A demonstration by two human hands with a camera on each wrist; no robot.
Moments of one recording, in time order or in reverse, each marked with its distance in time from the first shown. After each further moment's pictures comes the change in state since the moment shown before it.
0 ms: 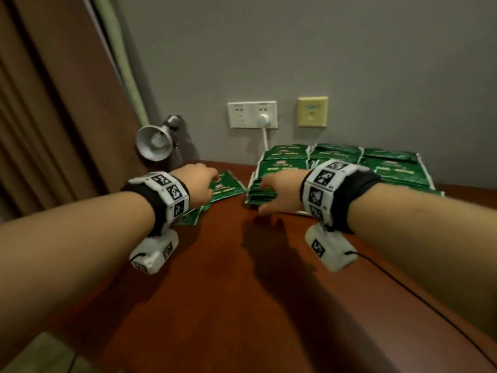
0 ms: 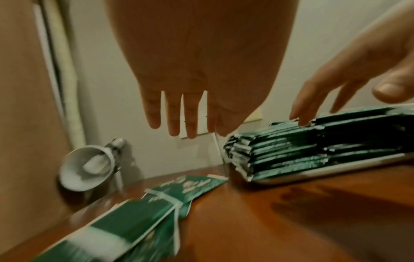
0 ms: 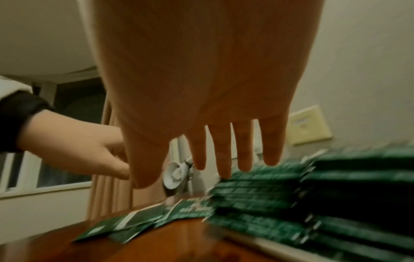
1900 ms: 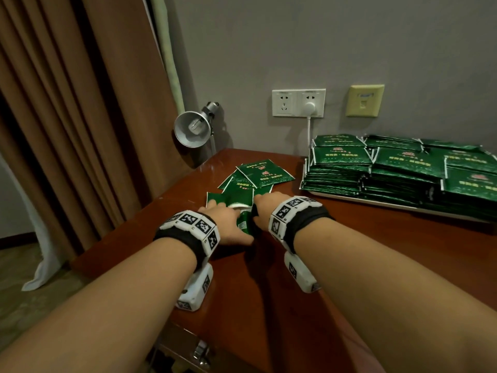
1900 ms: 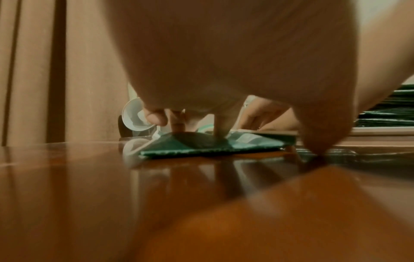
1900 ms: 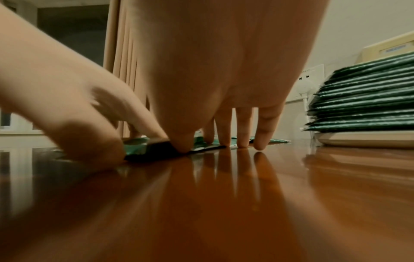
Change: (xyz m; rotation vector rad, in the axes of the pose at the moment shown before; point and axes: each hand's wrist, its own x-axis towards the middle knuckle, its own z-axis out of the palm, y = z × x) left_hand -0.053 -0.068 0.114 -0.114 -0.218 -0.045; right_hand 0.098 -0.145 0.086 0.031 0.017 0.123
